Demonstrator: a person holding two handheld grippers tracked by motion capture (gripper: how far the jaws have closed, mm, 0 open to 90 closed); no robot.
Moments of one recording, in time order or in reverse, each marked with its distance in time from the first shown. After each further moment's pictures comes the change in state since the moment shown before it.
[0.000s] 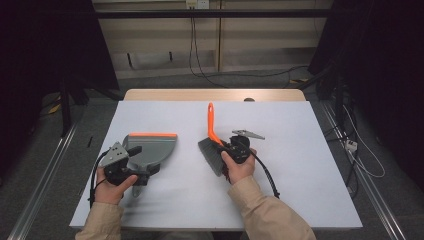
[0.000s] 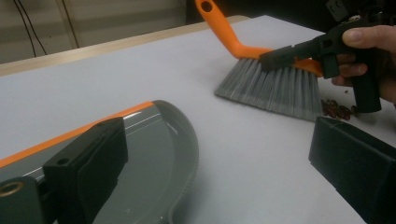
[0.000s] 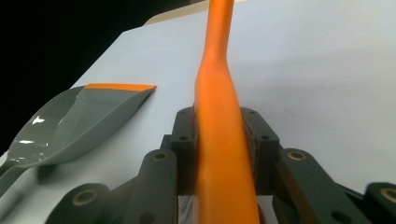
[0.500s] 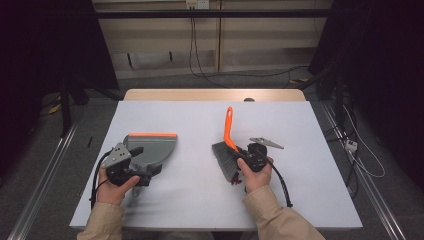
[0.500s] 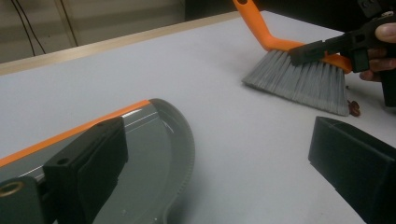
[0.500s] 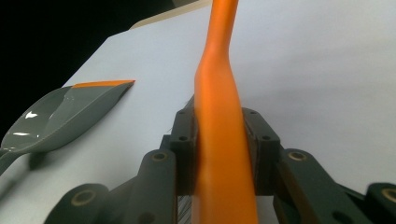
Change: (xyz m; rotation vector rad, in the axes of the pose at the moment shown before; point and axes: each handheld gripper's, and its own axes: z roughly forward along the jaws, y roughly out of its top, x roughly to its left) left arm -0.004 0.000 0.003 0.011 -0.001 0.011; right arm -0.026 -0.013 -0.041 -0.029 -0.038 0.031
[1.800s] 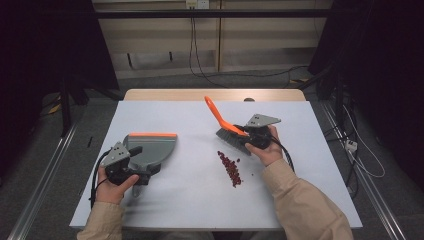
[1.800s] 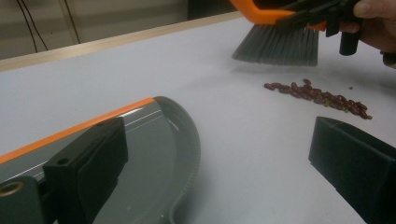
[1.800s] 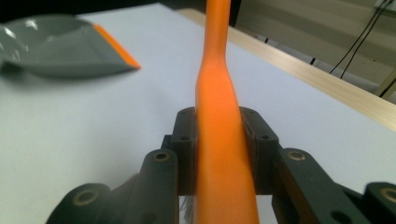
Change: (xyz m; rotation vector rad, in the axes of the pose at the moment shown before) left arm 0.004 -0.001 0.000 0.004 0.007 -0.013; right arm -0.029 0.067 0.021 0.021 0.193 -0.659
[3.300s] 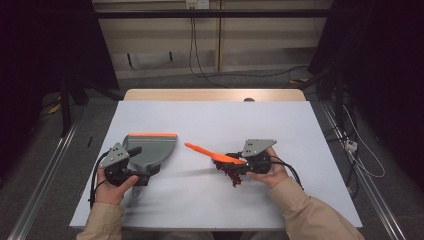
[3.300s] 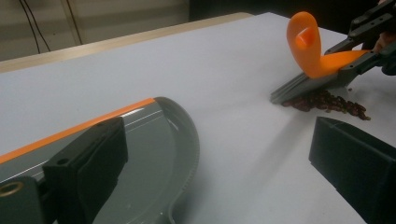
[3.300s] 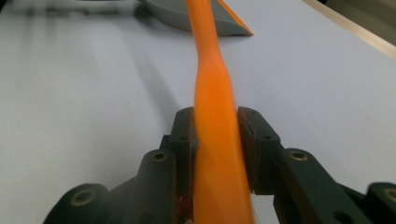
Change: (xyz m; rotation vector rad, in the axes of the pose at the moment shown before) left arm -0.002 0.000 -0.003 -0.005 0.007 -0.004; right arm 0.059 -0.015 -0.031 0.091 0.264 -0.172
